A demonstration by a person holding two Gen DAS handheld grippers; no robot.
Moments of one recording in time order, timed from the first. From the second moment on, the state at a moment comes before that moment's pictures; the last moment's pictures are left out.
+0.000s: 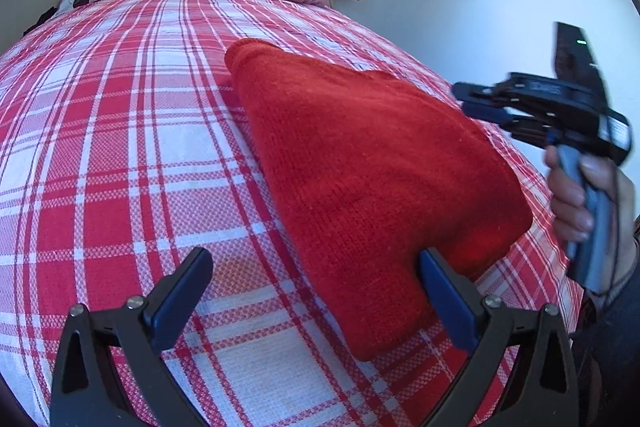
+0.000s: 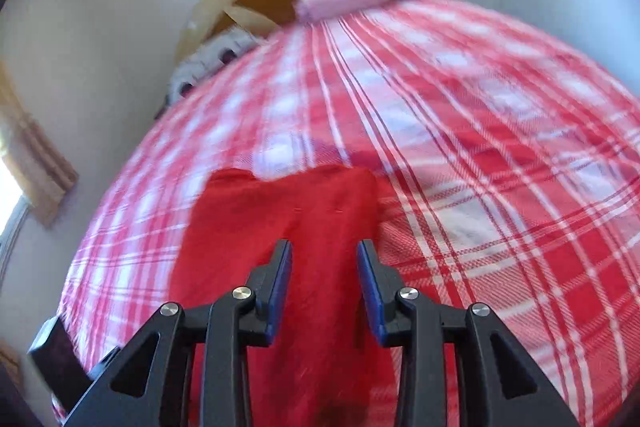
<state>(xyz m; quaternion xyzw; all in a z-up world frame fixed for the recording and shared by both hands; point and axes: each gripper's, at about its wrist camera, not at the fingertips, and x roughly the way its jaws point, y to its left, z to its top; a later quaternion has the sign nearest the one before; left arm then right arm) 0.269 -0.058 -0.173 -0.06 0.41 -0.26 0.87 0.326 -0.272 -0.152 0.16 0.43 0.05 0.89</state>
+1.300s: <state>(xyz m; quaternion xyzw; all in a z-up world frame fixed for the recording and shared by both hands) 0.305 -0.076 -0.172 -0.09 0.44 -0.21 0.87 0.263 -0.247 -0.145 0.09 0.37 0.10 0.92</state>
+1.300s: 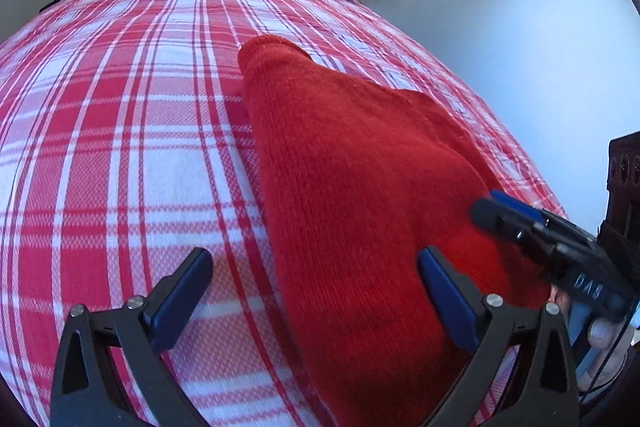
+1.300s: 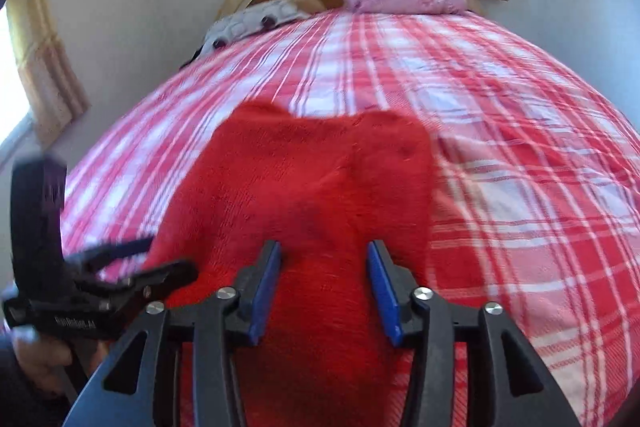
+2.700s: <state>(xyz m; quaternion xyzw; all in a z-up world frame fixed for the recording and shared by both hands) 0.282 -0.084 -0.176 -0.10 0.44 -0.28 0.84 0.411 -0.325 -0.209 0.31 0.44 0.22 0.81</state>
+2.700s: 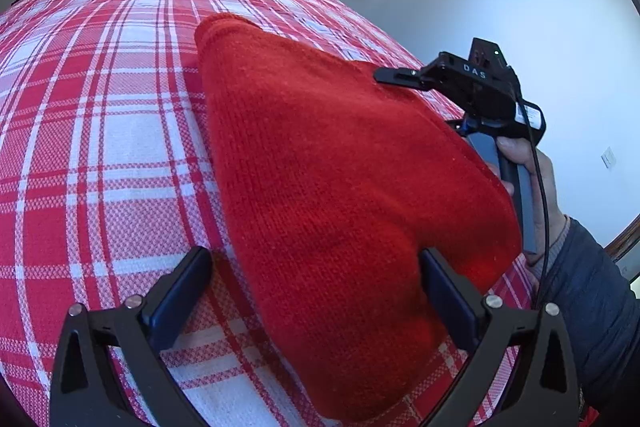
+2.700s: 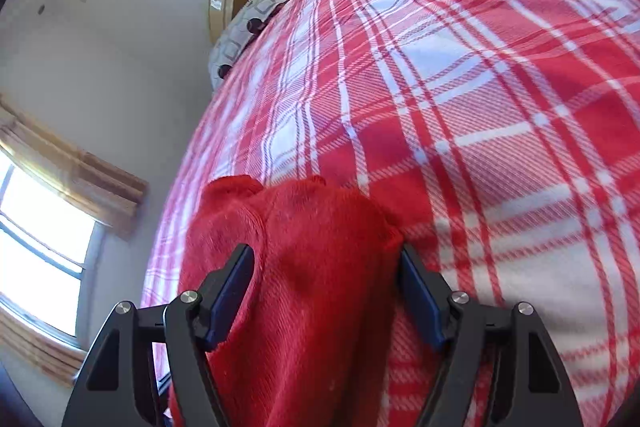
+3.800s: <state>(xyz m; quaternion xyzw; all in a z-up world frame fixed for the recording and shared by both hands) 0.227 0.000 -0.119 -0.17 0.42 -0.27 0.85 0.352 -0.215 -0.151 0.28 0.40 0.31 0.82</state>
